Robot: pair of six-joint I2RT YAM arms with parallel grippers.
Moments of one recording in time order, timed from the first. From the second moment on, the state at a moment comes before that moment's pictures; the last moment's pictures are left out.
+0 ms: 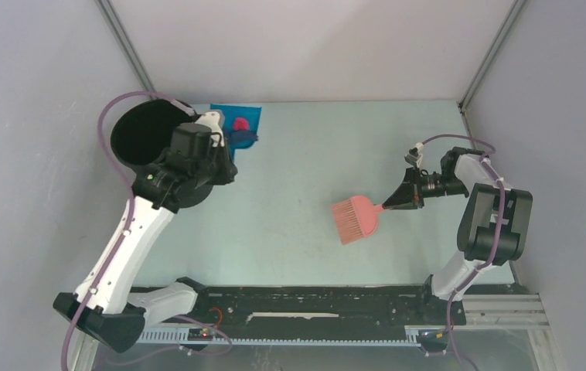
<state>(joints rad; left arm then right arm) -0.46 1.12 1.34 -0.90 -0.10 -0.33 -0.22 1.71 1.14 -1.27 -1.18 -0.49</state>
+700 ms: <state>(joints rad) -0.03 1.17 1.39 -0.72 0.38 -0.58 -0.21 1.71 1.14 -1.32 -1.21 -0.56</state>
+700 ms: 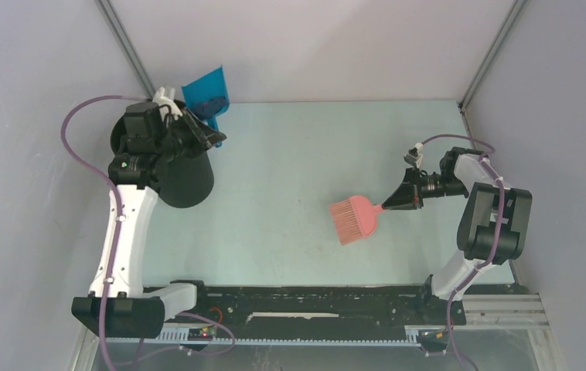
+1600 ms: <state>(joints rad) 0.27 0.99 0.63 0.66 0.57 -1.55 -0.19 1.71 1.14 -1.33 -1.21 -0.57</state>
